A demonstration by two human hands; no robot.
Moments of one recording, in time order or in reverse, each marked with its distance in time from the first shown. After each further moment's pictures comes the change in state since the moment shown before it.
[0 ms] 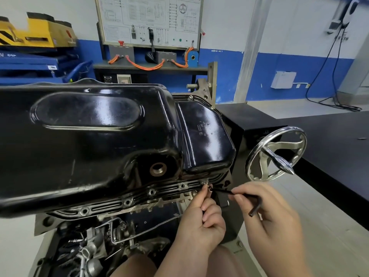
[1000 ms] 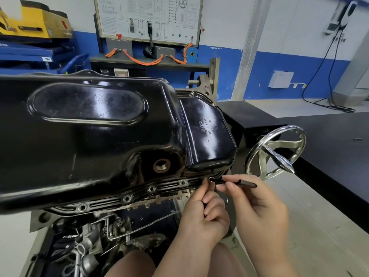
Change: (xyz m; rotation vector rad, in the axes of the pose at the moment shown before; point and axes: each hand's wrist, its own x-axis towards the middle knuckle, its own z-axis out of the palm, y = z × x) left_hand 0.002 0.002 0.004 -0.149 -0.116 -0.130; right_hand 0.004 -0.003 0.024 0.237 0.095 0.212
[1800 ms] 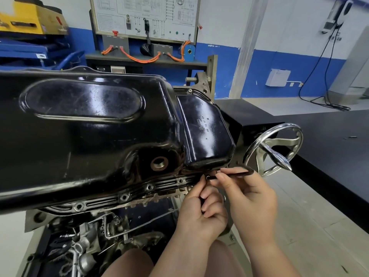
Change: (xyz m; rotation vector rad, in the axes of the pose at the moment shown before) left_hand 0.003 0.003 0.000 0.025 -0.063 -0.055; right_hand 0.010 0.008 0.009 0.099 0.012 0.095
